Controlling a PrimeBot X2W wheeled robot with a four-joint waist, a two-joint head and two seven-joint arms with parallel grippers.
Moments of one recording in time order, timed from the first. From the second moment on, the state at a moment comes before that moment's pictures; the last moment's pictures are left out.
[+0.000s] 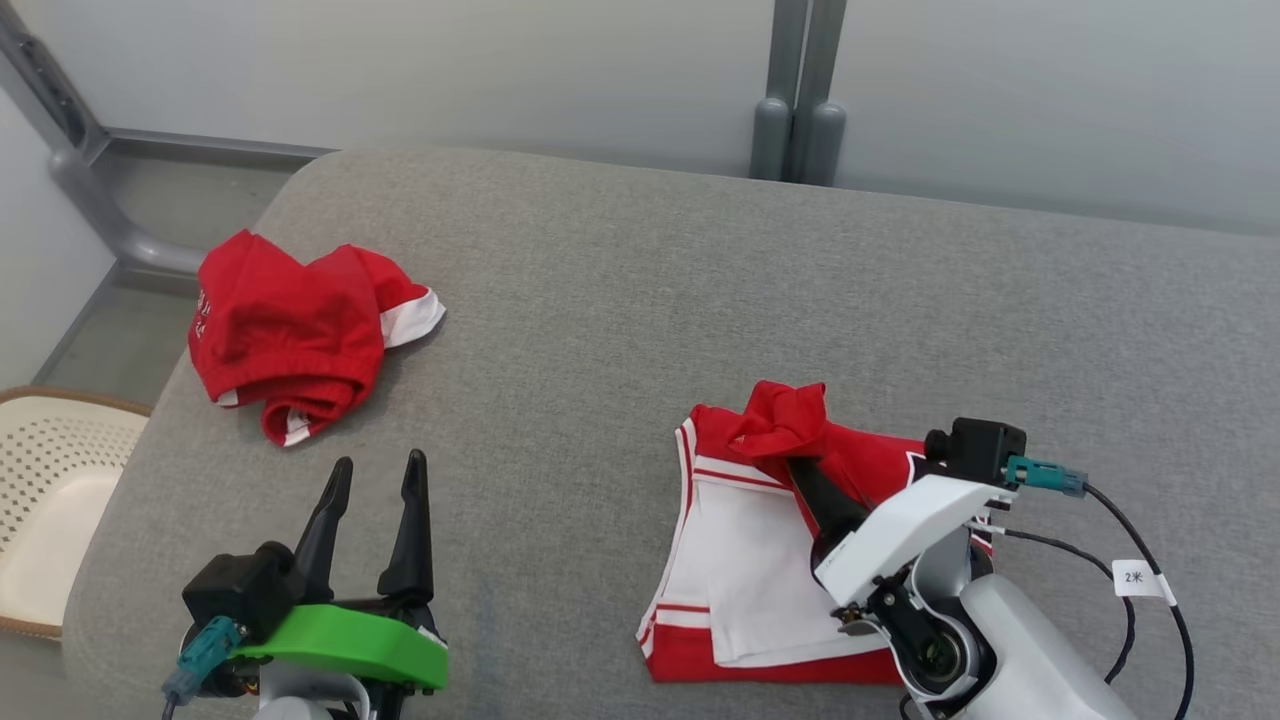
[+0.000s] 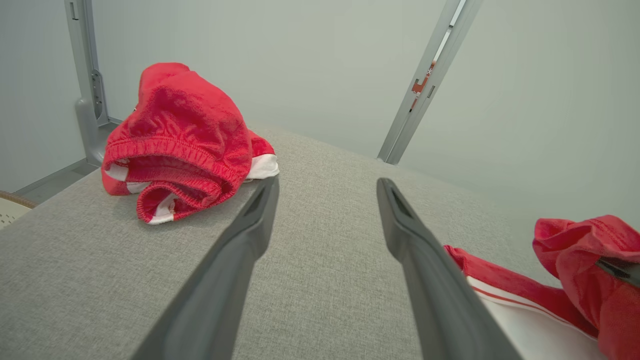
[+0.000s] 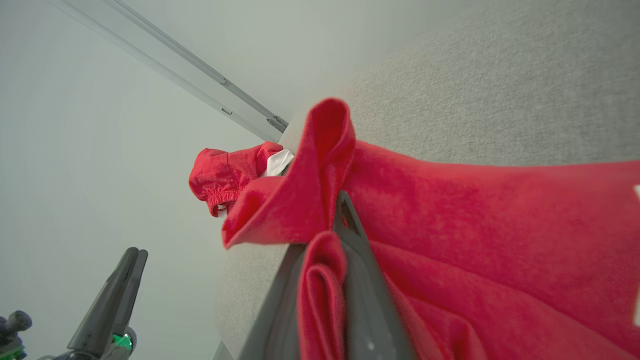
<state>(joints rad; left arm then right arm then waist) -0.08 0.18 -0.27 0.21 -0.56 -0.02 -0.26 -0.28 -0.07 0.37 0.35 0.94 0.13 0.04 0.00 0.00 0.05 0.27</state>
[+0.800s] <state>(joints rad) -0.10 0.17 -0.25 0.25 -0.56 -0.03 -0.26 -0.42 -0.09 0.59 0.49 1.06 0.13 -0.14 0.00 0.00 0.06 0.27</state>
